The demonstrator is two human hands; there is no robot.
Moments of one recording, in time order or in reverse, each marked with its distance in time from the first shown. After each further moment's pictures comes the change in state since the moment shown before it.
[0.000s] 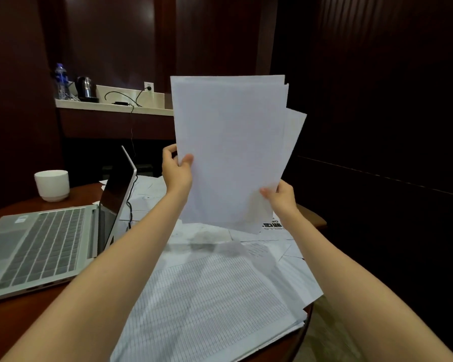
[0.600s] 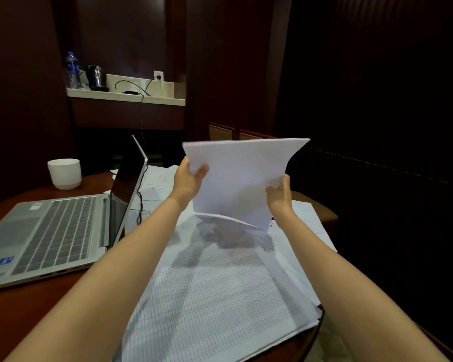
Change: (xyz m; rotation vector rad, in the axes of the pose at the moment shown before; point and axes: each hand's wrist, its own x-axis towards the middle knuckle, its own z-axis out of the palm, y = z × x) left_hand 0.000 -0.032 -0.024 0.239 -0.282 -0.032; right_hand 0.006 0.020 0.038 -0.073 0.096 0.071
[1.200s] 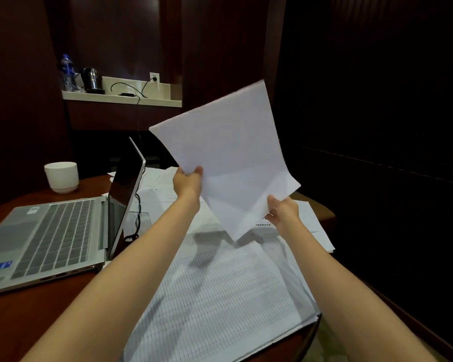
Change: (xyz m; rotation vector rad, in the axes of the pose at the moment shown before) left_hand -0.008 0.009 0.019 -0.367 0.294 -0.321; right_hand -0.016 0.014 -0.018 0.434 0.005 0.399
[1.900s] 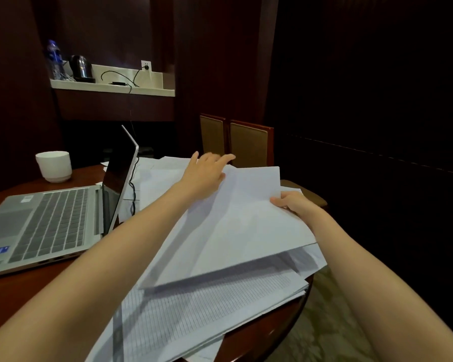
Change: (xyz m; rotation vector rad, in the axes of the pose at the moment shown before) left_hand -0.026 0.003 0.001 1.576 -0.562 0.817; right_hand -0.006 -0.018 -0.054 -0.719 -0.232 0.029
